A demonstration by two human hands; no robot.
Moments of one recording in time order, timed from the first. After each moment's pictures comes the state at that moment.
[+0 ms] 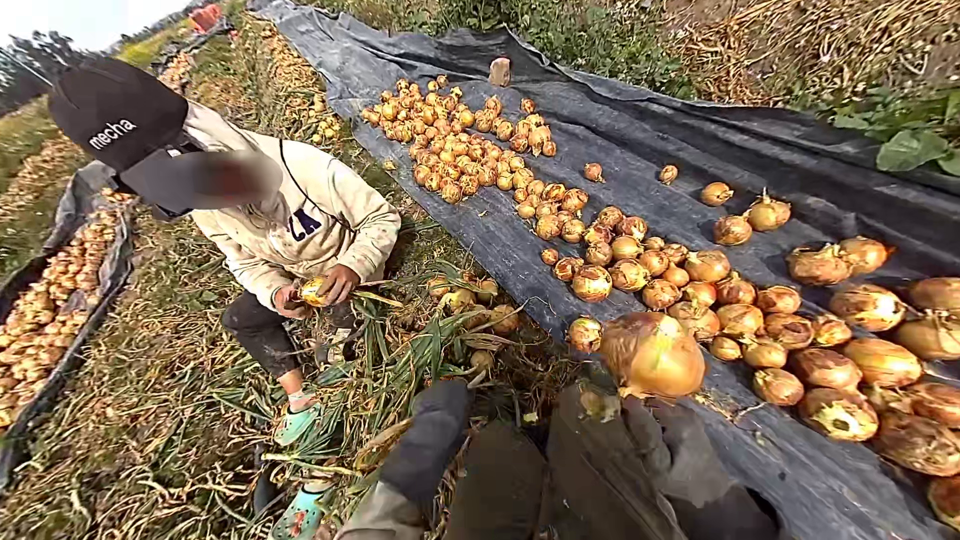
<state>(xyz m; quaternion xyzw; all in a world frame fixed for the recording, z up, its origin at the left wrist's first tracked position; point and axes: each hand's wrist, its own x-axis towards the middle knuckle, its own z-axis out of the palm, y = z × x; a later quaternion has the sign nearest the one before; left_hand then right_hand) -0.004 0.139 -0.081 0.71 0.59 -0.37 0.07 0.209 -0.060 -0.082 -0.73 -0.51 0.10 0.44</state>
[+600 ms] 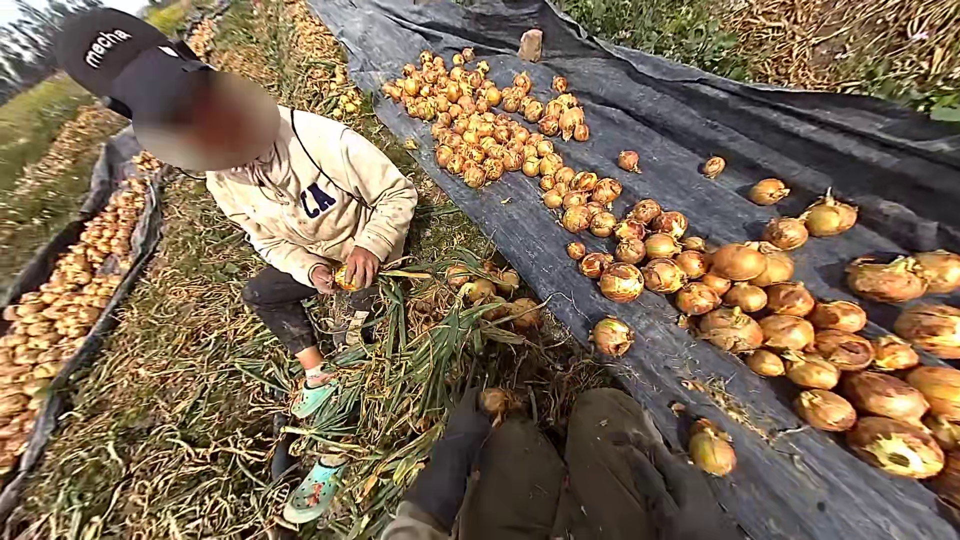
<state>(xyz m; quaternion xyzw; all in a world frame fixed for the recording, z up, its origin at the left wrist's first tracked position) -0.083 0.151 -0.199 0.64 0.66 -0.11 0.38 0.177 -0.081 -0.123 -0.74 -0.40 0.42 0.35</state>
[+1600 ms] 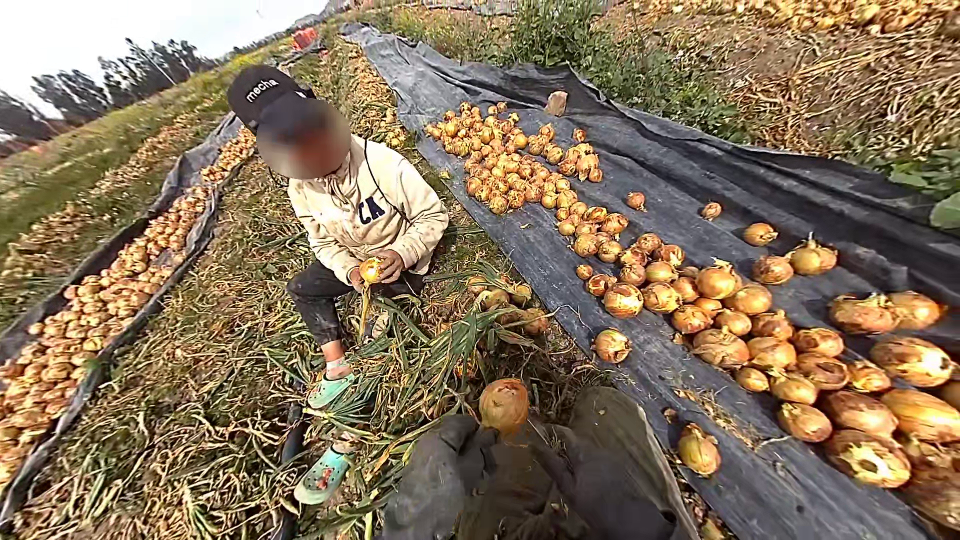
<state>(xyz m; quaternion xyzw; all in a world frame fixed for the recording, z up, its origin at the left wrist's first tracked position) -0.113 0.011 -0.004 0.71 0.57 0.11 0.40 0.103 -0.062 -0.100 -0.71 -0.56 0.41 0.15</state>
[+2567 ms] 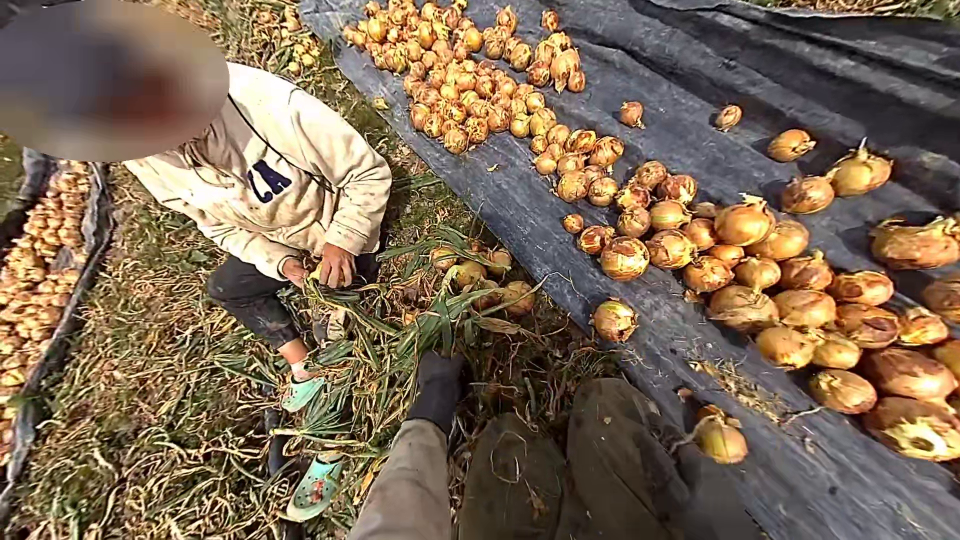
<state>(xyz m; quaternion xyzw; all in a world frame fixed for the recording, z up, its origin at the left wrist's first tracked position) -0.079 0.249 -0.263 0.53 0.81 0.00 0.25 0.195 -0.052 -0.113 -0.77 -0.29 0.49 0.29</state>
